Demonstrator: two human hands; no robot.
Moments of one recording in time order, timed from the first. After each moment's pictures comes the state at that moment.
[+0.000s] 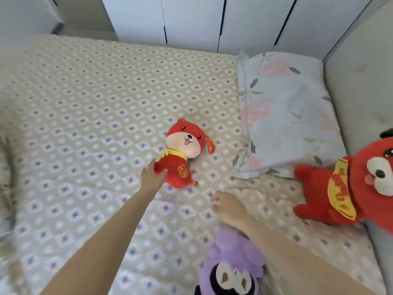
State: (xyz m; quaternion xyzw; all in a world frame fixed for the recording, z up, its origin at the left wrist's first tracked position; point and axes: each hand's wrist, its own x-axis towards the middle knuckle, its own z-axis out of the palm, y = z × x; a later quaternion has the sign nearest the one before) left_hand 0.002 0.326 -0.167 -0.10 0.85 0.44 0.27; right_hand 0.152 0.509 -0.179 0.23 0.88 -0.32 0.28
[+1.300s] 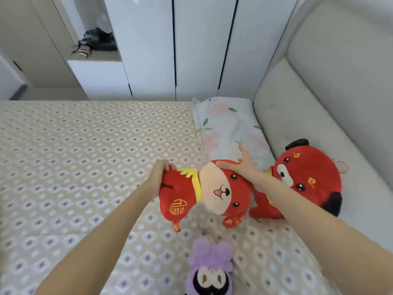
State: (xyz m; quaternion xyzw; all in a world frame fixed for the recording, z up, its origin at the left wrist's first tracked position) left_hand 0.029 0.412 0.038 -0.04 0.64 0.63 0.44; right_hand 0.170 0.628 0.048 0.39 0.72 -0.58 0.05
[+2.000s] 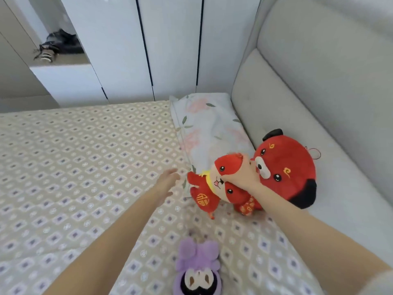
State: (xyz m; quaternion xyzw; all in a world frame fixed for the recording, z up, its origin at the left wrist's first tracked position) left_hand 0.073 0.481 0.014 0.01 0.73 0.49 0.47; right_hand 0.225 0.670 0.007 0.49 0.79 -0.36 -0.02
